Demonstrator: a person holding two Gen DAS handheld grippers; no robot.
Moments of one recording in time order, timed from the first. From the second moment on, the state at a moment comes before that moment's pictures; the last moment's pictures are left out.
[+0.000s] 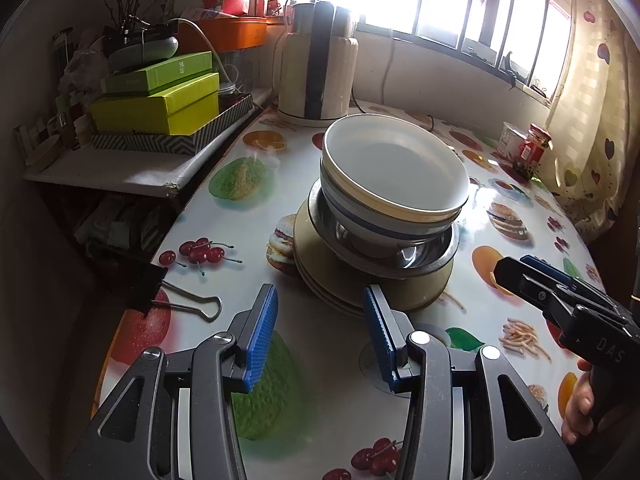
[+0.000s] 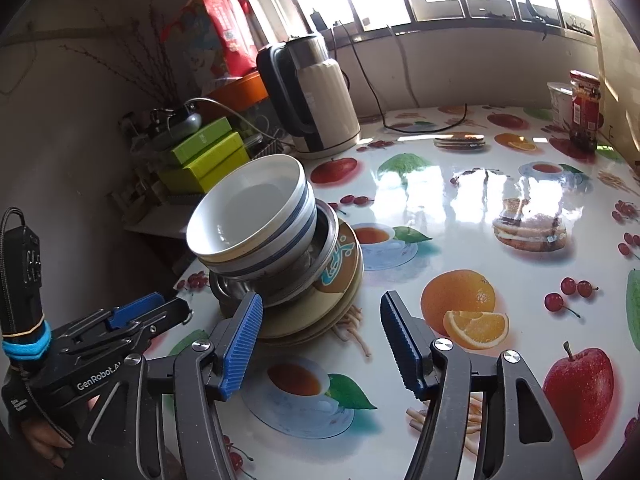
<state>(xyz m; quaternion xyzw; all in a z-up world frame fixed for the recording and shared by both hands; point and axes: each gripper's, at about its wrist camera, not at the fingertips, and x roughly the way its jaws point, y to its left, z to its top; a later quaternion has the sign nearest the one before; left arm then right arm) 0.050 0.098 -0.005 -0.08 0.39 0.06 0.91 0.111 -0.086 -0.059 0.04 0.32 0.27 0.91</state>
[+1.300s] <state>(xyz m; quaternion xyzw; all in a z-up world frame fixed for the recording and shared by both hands) 0.038 0.070 -0.065 -0.05 0.45 0.09 0.89 0.090 -0.059 -0.119 -0.04 0.39 0.20 0.90</state>
